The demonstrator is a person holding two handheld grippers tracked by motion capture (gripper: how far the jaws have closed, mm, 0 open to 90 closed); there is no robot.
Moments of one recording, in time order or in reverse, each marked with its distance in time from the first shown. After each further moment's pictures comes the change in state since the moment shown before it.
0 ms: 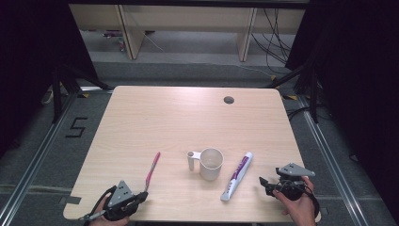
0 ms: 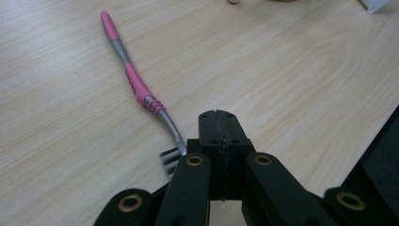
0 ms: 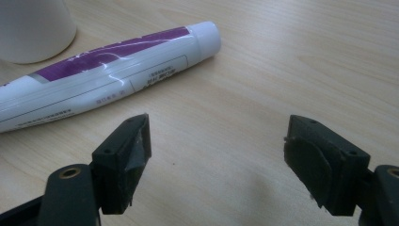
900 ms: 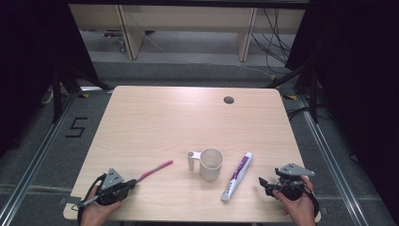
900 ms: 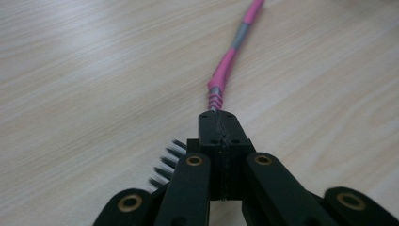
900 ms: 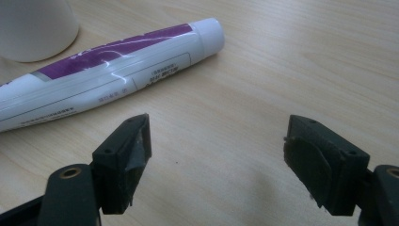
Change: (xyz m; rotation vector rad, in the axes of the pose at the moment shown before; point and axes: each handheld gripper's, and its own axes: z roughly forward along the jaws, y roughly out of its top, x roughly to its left) left arm 0.054 -0.002 0.008 0.026 0.126 -0.073; right arm 0.000 -0.001 0.002 0.003 0.015 -0.006
